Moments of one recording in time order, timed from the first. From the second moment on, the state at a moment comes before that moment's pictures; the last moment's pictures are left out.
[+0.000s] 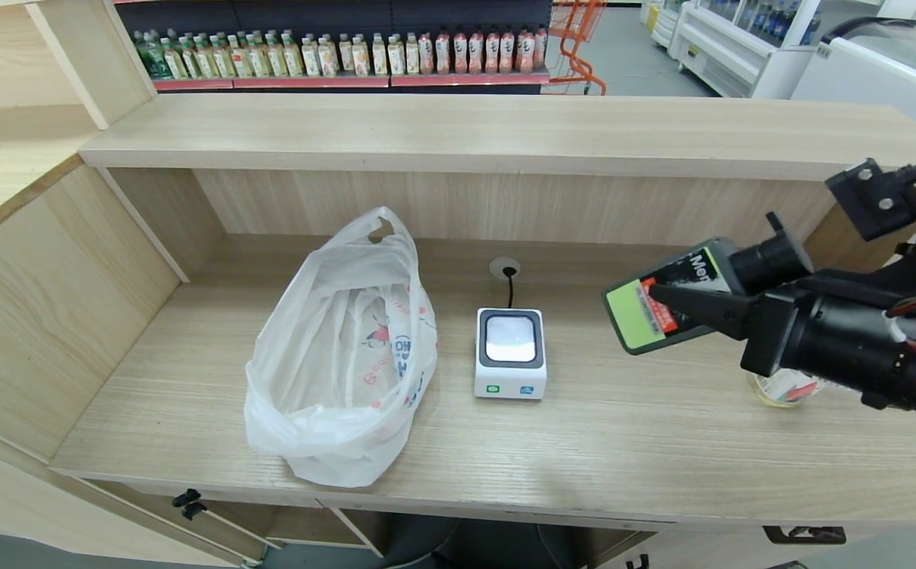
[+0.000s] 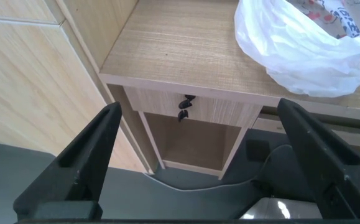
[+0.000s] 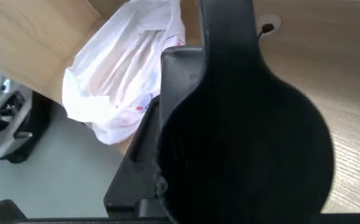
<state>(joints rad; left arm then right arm) 0.00 0.00 0.00 0.05 0.13 -0.01 0.48 1.34 -0.69 -0.56 0.18 0.19</state>
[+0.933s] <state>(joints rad) 0.00 0.00 0.00 0.05 0.13 -0.01 0.50 1.30 -0.68 -0.49 0.17 0.47</state>
